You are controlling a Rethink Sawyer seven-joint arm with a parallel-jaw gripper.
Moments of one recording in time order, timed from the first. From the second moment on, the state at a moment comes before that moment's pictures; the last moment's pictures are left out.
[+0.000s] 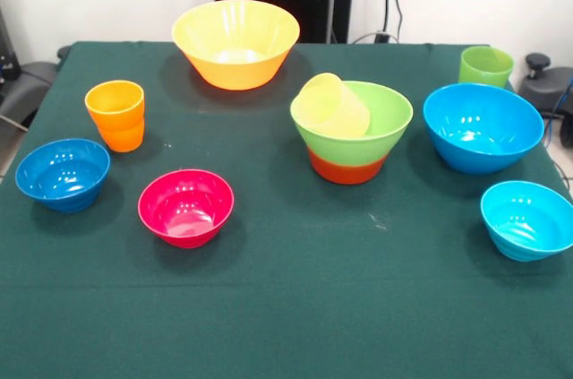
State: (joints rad) arm 0.37 -0.40 -1.09 1.48 -2.18 -1.13 3.15
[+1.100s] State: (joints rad) arm 0.35 -0.37 -0.85 1.48 -2.08 -1.07 3.15
